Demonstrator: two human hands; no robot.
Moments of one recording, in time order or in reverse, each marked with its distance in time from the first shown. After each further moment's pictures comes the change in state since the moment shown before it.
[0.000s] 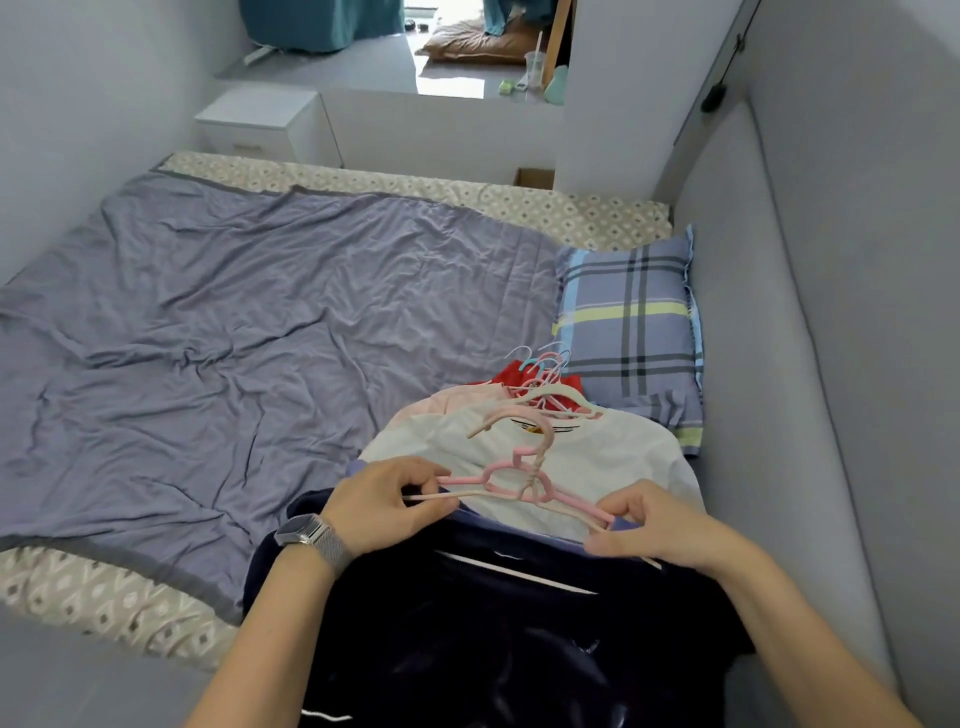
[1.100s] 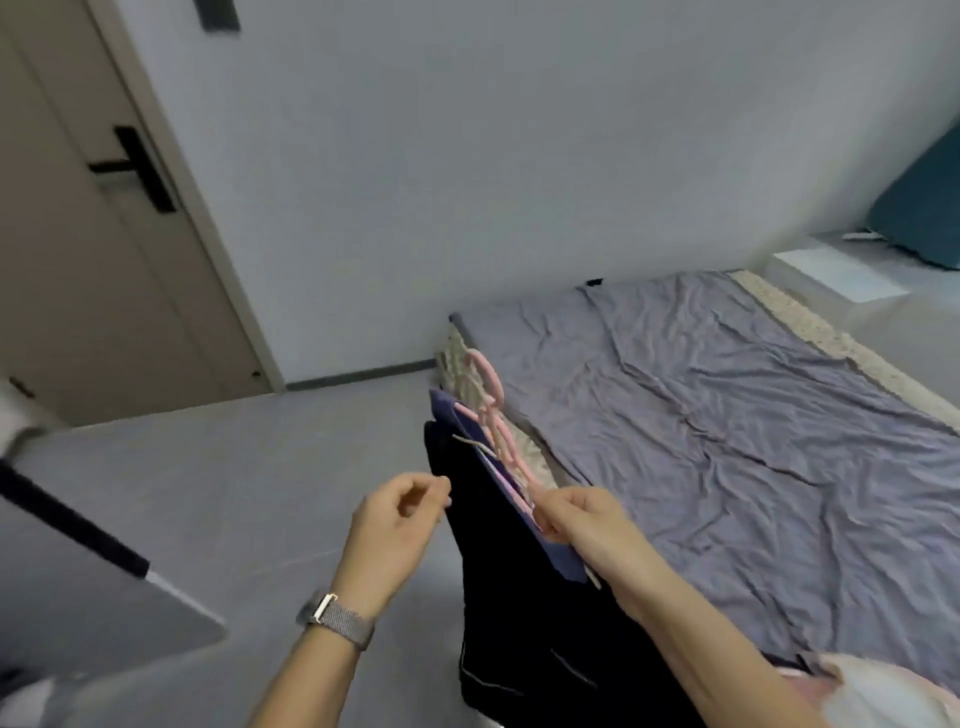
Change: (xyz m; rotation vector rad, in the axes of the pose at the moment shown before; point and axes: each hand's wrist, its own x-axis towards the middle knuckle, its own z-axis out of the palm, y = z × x) left_hand -0.545 -0.275 -0.161 -0.706 1.335 -0.659; right_hand 0.089 -0.360 0.613 -0.166 -0.479 -0.364
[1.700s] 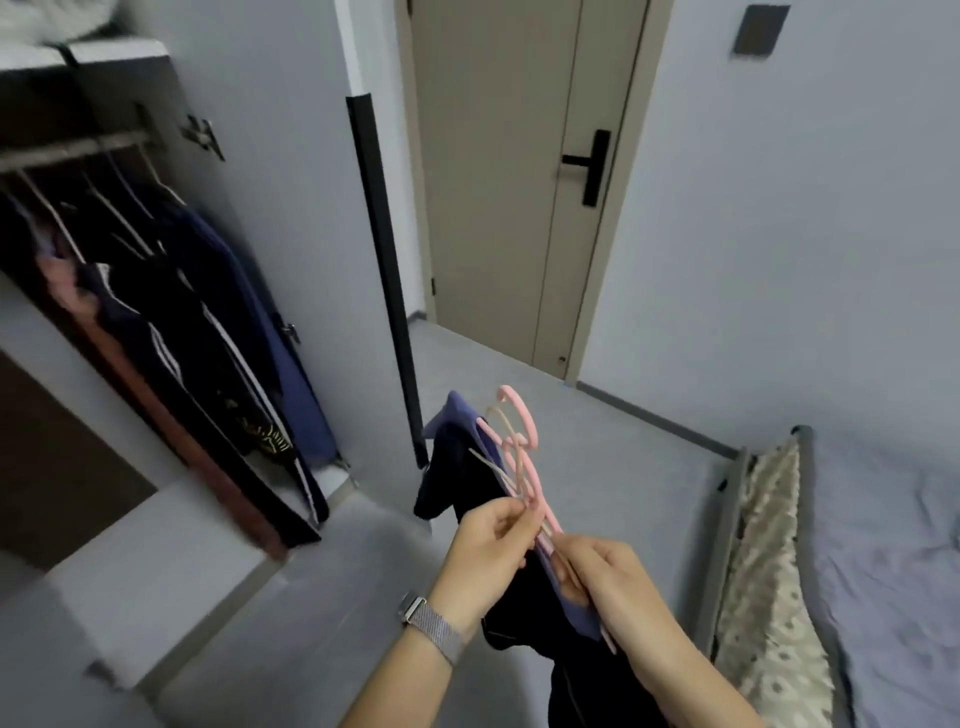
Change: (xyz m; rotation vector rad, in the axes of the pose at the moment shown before) left_hand 0.016 -0.038 -0.125 -0.364 0.580 -0.232; right_hand 0.100 -0.077 0.202 -0.086 -0.775 -0.101
